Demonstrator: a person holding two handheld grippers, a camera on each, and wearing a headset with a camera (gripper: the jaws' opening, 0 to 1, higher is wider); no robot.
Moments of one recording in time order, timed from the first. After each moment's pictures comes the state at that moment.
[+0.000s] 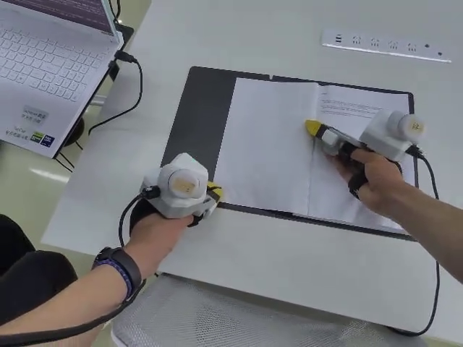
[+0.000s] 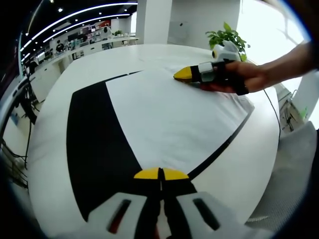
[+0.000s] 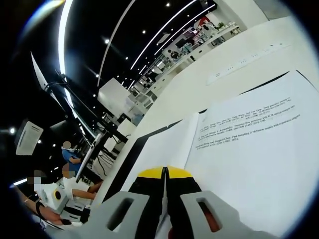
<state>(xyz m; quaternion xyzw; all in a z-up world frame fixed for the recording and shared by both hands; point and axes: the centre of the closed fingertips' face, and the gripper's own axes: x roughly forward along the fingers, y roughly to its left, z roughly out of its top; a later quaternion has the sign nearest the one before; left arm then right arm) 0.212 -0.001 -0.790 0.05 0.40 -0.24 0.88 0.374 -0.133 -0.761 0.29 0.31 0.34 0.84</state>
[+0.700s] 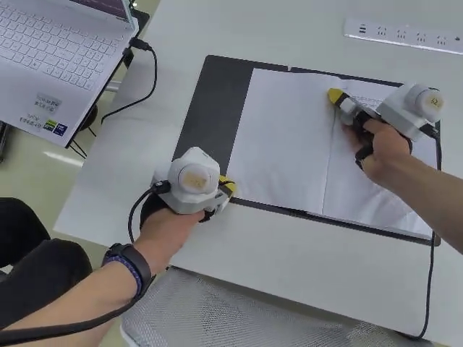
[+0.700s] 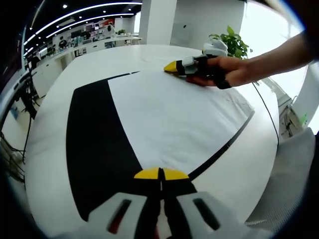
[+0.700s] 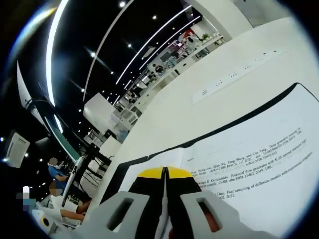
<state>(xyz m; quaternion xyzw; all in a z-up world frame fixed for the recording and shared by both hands) 0.212 0.000 -0.789 0.02 0.40 -0.23 0.89 0.438 -0.138 -0.756 0.30 0.27 0.25 0.88</state>
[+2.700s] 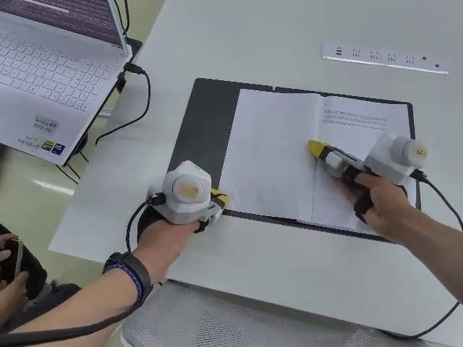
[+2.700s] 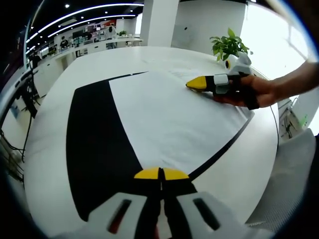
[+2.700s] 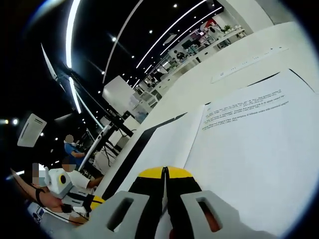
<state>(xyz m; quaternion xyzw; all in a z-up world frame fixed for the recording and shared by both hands) 0.213 0.000 -0.790 0.02 0.39 -0.23 0.89 0.331 -0.134 -0.759 0.27 0.30 0.36 0.84</state>
